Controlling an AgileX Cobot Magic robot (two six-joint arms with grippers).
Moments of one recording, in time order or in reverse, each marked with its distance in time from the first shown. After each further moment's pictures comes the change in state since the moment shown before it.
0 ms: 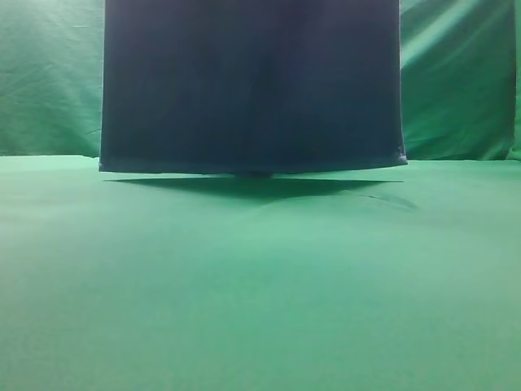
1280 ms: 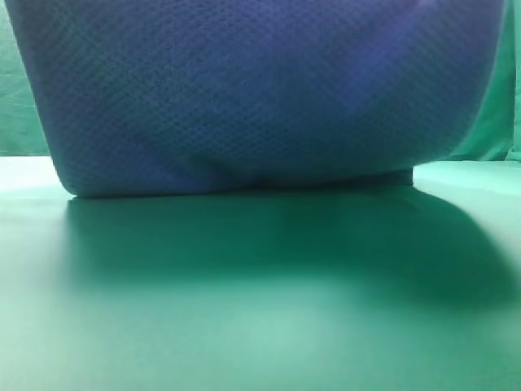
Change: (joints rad) left arm -0.016 -0.504 0.936 -0.158 -0.021 -0.025; right arm 0.034 -0.549 1.004 0.166 0.007 0.064
